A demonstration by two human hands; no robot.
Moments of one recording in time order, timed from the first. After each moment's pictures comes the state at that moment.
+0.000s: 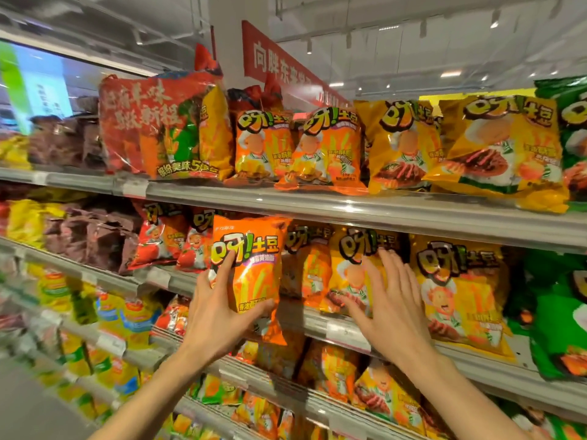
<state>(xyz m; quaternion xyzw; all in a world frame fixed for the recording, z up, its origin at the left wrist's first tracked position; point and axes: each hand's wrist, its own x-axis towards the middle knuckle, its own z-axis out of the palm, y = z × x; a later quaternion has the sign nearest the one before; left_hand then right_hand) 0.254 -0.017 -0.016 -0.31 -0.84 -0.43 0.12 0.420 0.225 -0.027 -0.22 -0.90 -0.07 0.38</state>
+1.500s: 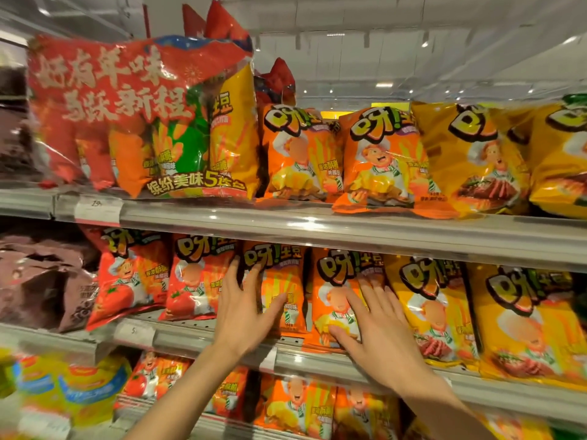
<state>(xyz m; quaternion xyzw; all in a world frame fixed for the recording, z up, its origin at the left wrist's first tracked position) 0.067 0.046 -0.034 -0.43 -0.81 -0.39 0.11 0.281 0.183 -0.038 -0.30 -0.92 -0.09 0.23</state>
